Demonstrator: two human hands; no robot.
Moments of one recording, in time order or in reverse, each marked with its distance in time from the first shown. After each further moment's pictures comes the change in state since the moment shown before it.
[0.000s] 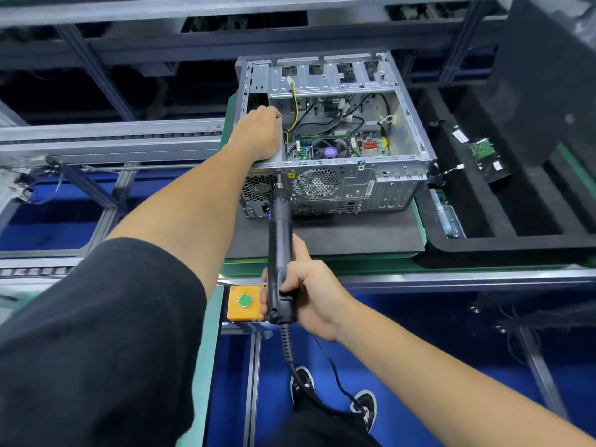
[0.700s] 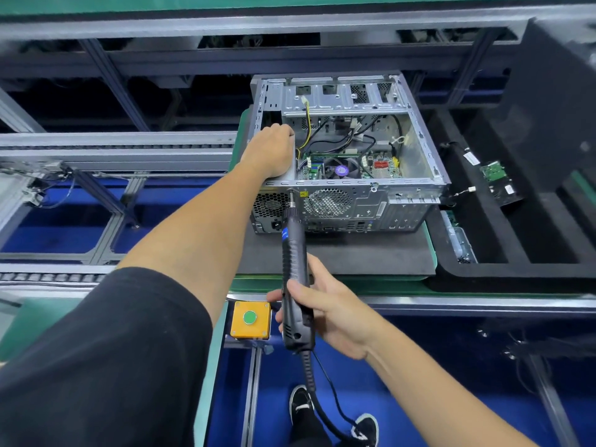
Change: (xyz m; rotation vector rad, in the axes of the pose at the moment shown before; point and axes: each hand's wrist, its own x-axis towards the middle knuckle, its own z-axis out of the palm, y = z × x) left_hand -0.001 0.000 -0.002 -0.028 0.006 0.002; right_hand -0.009 -0.015 -0.021 -0.312 -0.060 -0.006
